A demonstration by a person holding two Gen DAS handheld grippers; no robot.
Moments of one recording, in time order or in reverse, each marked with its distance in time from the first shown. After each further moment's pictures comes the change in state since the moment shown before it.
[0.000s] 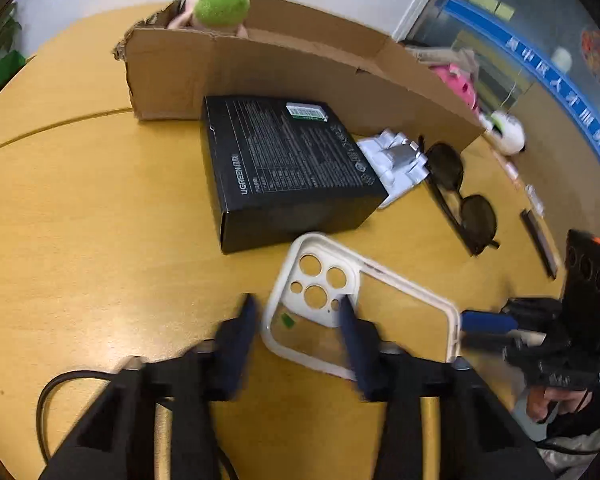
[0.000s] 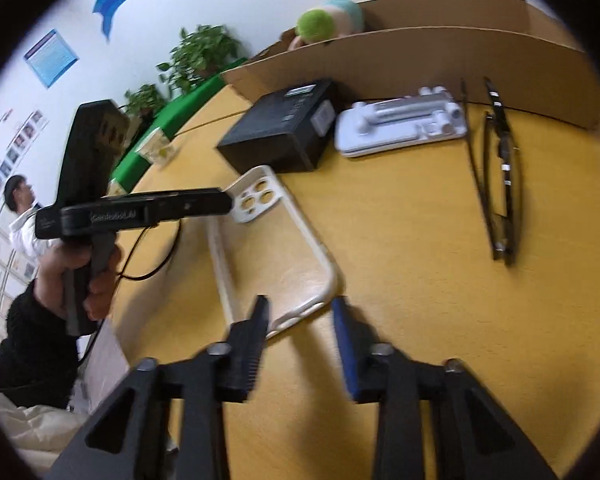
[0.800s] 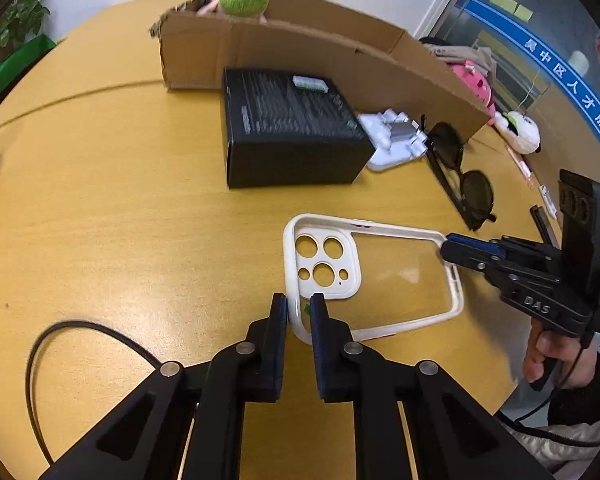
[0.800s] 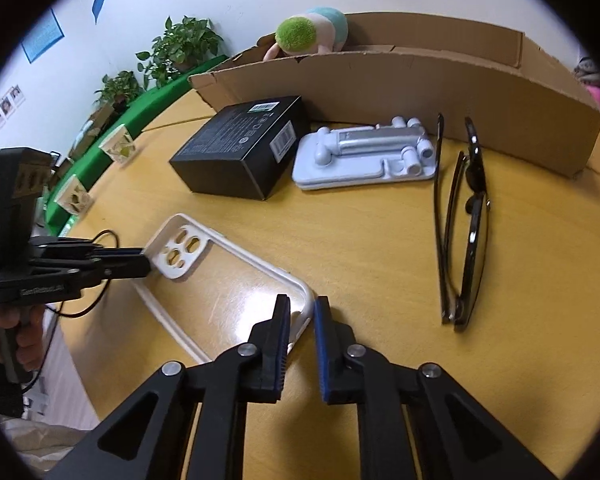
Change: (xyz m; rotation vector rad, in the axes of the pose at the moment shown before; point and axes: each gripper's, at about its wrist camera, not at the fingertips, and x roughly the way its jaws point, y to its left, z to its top) left arm -0.027 -0.022 -0.034 -0.065 -0.016 0.049; right arm 0.009 -0.003 0.028 -0.071 -0.029 -0.162
